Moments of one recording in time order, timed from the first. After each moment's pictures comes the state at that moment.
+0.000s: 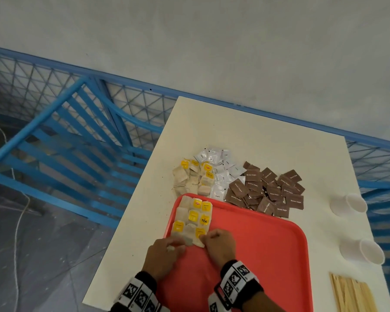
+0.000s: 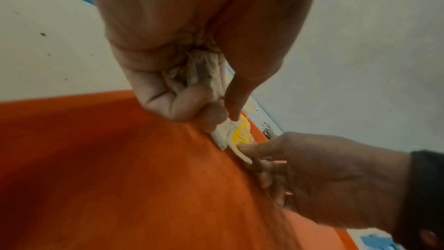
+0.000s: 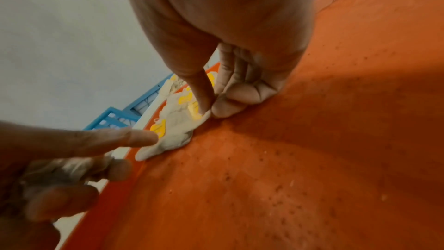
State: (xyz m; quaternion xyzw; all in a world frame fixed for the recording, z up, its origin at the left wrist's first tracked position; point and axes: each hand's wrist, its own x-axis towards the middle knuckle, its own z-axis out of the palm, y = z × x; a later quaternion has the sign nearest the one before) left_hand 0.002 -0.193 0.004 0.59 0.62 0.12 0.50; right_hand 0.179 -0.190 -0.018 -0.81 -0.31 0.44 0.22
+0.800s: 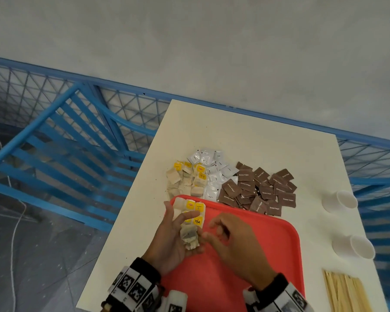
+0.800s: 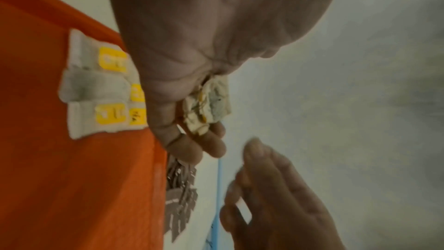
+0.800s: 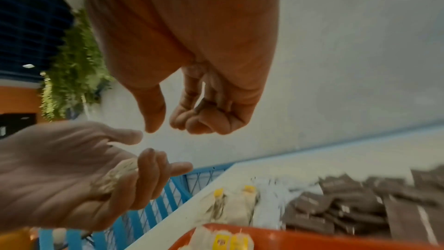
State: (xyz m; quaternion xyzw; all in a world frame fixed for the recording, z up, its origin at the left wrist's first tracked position) left_hand 0.047 -0.167 0.071 0.13 0.42 0.30 0.85; right_hand 0.223 -0.209 0.104 -0.60 -0.68 0.28 0.31
